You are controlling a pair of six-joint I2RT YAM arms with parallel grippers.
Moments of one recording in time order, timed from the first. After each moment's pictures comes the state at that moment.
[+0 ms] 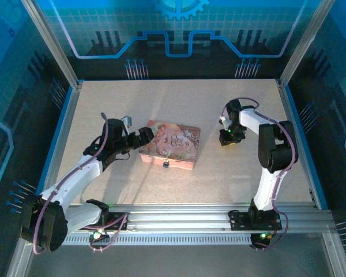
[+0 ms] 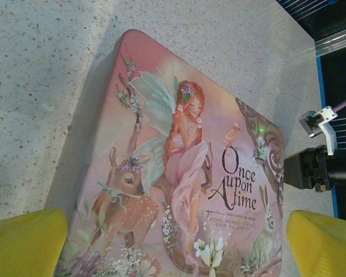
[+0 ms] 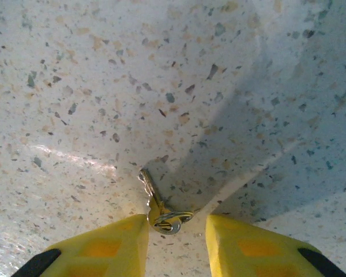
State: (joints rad) left arm -0.28 1.12 0.70 -0.25 0.27 -0.74; right arm 0.14 1.95 1.30 -0.87 -0.08 -0.08
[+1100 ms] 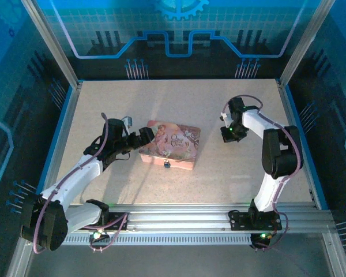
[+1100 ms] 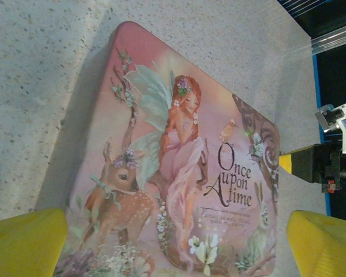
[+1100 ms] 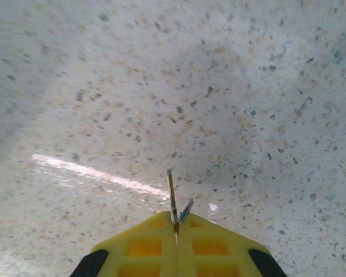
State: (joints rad) left arm -0.28 1.12 0.70 -0.24 0.30 -0.77; right arm 0.14 1.84 1.26 -0.81 -0.09 -0.09
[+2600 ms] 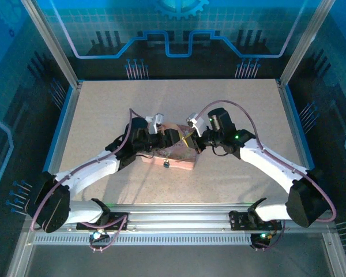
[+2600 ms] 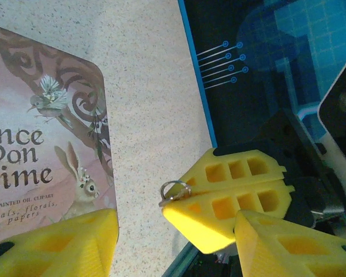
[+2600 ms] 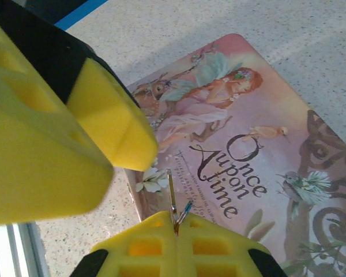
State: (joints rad) left arm -0.58 1.29 0.77 0.13 0.46 -0.95; right arm 0.57 1.34 0.98 -0.34 -0.46 -0.04
